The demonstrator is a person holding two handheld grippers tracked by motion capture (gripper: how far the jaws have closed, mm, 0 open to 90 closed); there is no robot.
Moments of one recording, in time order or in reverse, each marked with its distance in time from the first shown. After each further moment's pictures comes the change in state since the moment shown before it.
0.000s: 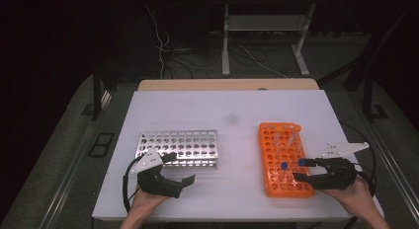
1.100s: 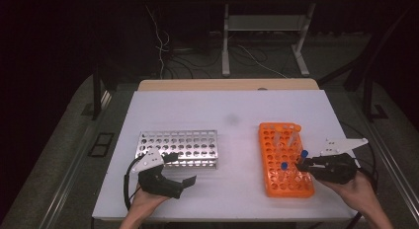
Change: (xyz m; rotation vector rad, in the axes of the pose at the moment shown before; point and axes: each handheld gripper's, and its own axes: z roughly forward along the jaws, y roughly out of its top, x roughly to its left) left arm -0.002 0.006 0.000 0.015 -0.027 0.010; right arm 0.000 0.017 -0.007 0.019 -0.053 -0.105
